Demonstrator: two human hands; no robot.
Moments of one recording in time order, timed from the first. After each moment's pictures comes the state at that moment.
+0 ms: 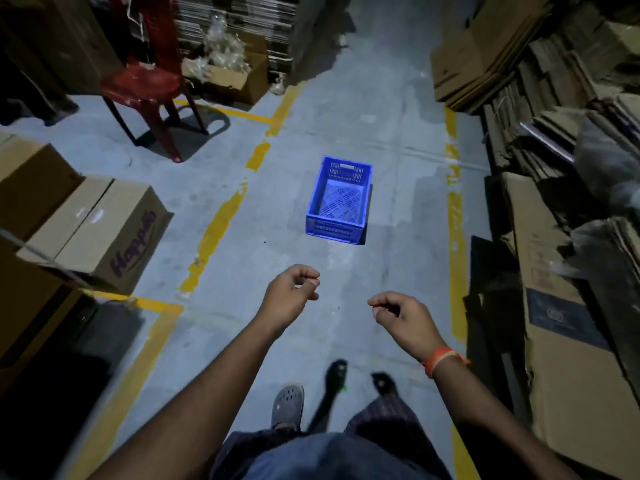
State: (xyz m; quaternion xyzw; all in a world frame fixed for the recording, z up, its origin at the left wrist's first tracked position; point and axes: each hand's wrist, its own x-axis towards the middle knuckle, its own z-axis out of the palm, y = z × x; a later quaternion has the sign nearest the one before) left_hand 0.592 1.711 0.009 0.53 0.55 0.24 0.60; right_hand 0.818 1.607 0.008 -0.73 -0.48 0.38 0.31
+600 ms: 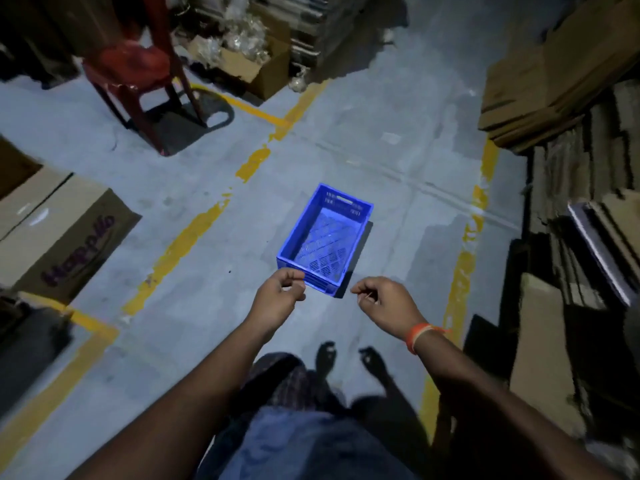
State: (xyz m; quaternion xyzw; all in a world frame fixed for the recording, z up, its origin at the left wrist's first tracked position) left_hand 0.861 2.003 -0.035 0.40 0.63 0.30 0.60; right_hand 1.099 1.989 -0.007 -0.66 -0.64 0.35 0.15
